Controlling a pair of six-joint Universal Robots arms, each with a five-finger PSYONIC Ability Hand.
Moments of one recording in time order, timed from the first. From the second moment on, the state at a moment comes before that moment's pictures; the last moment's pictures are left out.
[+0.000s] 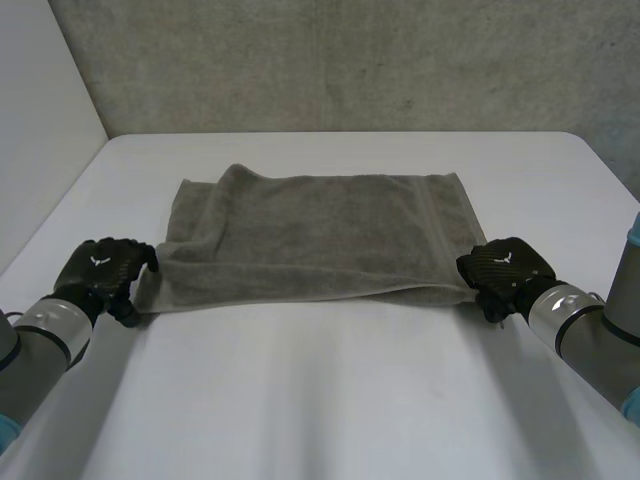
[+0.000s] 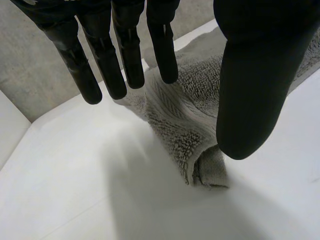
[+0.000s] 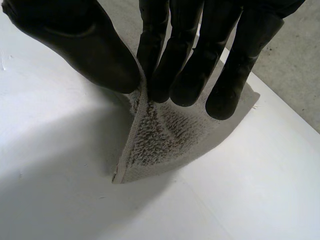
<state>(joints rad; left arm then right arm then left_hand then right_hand) 4.69 -1.87 -1.98 3.54 -1.28 3.47 1.77 -1.17 1.73 -0.13 1.27 2.58 0.57 0.56 0.56 0.57 0.39 1.34 1.34 1.34 1.33 1.19</state>
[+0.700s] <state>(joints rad) 4.68 -2.11 -1.78 3.58 -1.29 3.49 1.77 -1.16 1.73 -0.14 1.27 2.58 0.72 0.72 0.72 0.72 0.54 1.34 1.34 1.34 1.33 1.19</state>
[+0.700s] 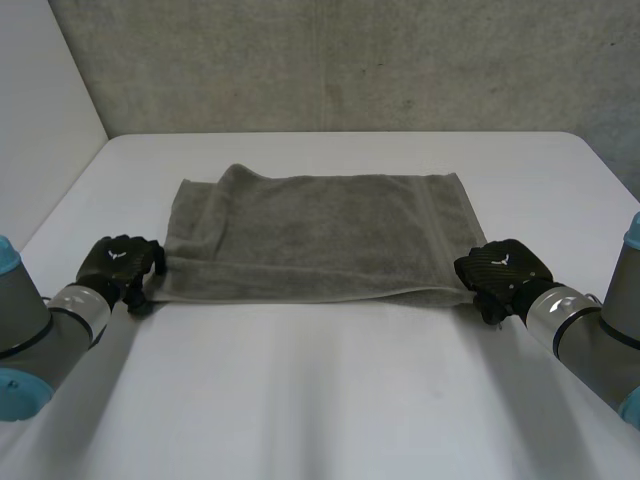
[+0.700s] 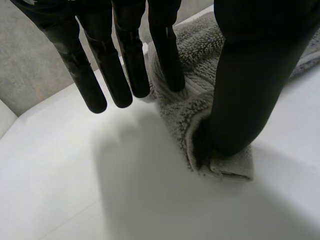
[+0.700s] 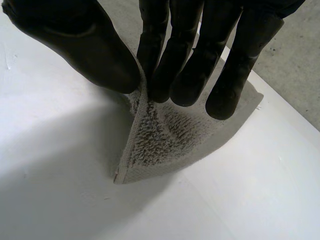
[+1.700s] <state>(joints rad) 4.62 -2.19 -1.70 3.62 -1.29 3.49 1.77 -1.16 1.73 -0.14 1.27 2.57 1.05 1.06 1.06 1.06 0.88 1.34 1.34 1.34 1.33 1.19</state>
